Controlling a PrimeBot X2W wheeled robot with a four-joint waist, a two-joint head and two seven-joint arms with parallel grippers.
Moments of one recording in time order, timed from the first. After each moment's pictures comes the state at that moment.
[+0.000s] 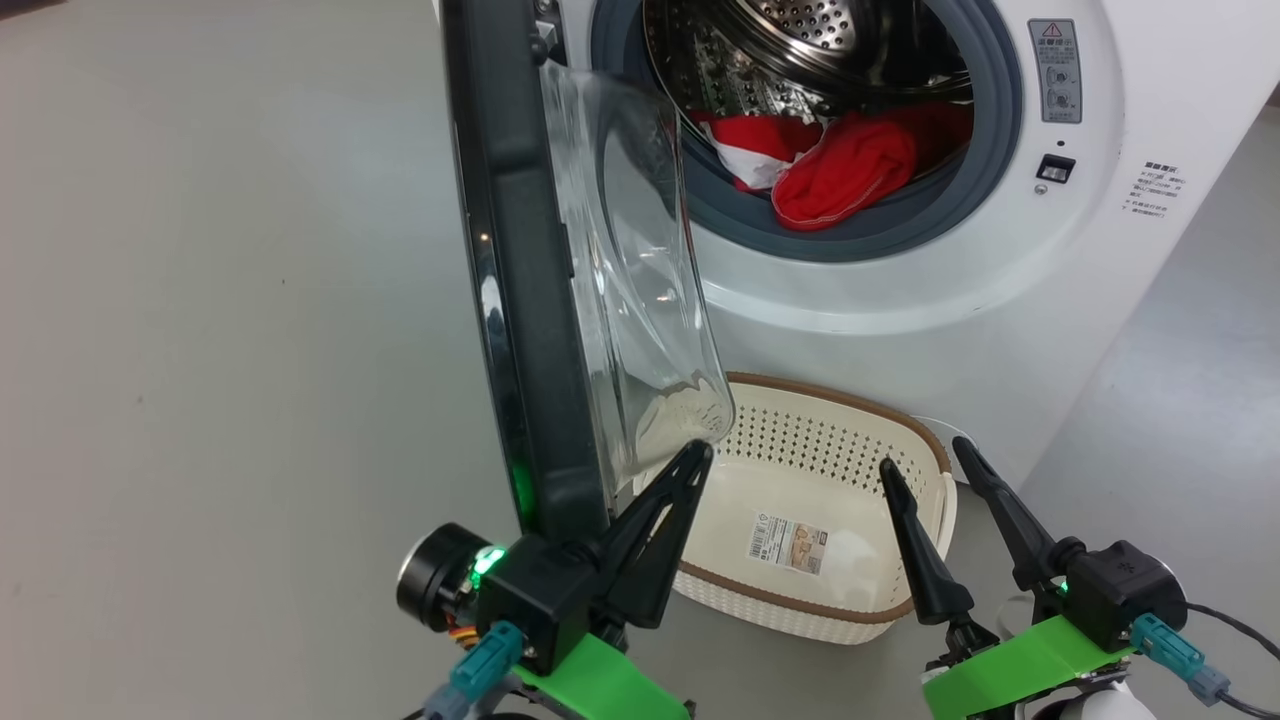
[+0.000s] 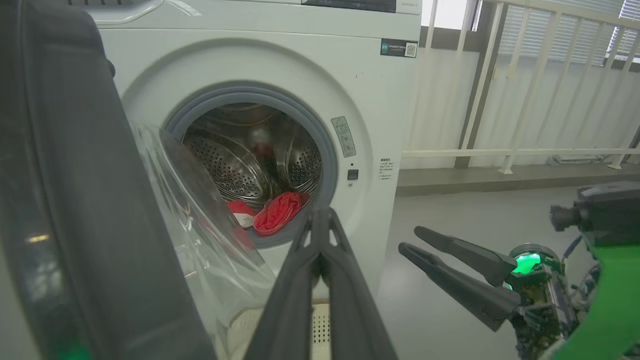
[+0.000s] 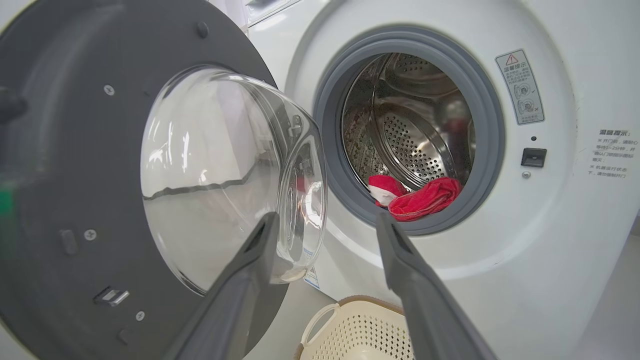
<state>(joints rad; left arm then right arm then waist) -0.27 0.05 -0.53 -0.11 -0.25 0.04 0.02 -0.04 -0.05 0.12 0.13 0.28 0.13 -0.26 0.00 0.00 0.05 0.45</state>
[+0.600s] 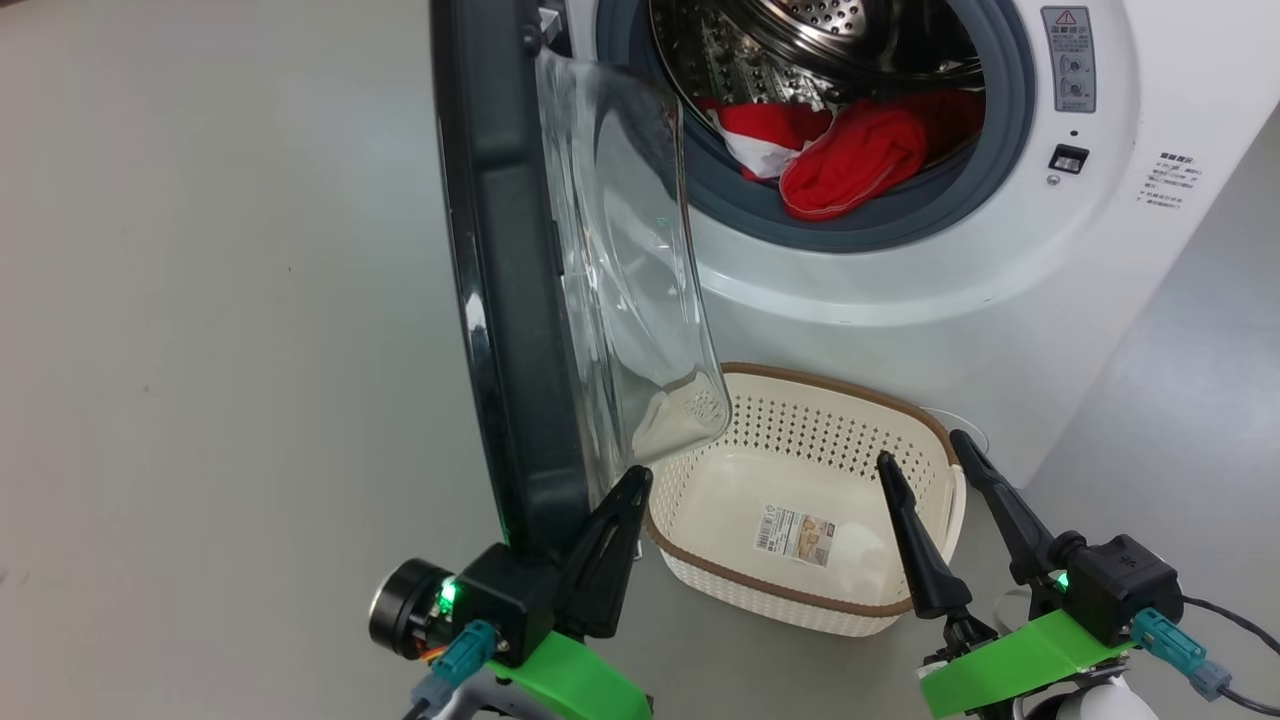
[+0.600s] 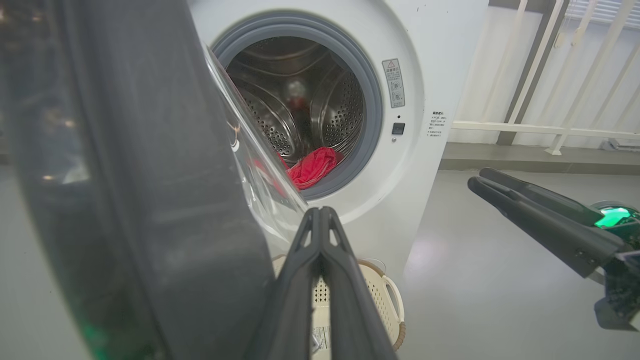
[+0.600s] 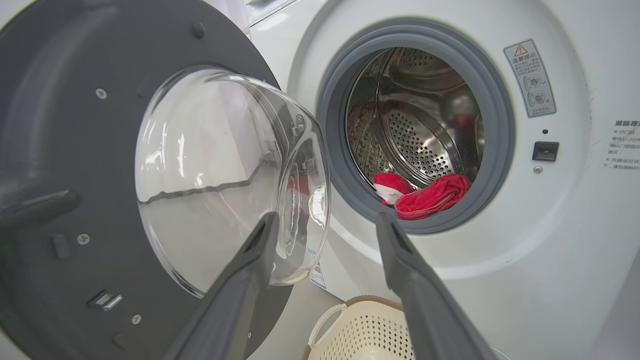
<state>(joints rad) -0.24 0.06 -0.50 0.08 -0.27 0.08 -0.05 -0.05 -0.05 0.13 0.12 0.30 0.13 -0.26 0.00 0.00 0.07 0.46</state>
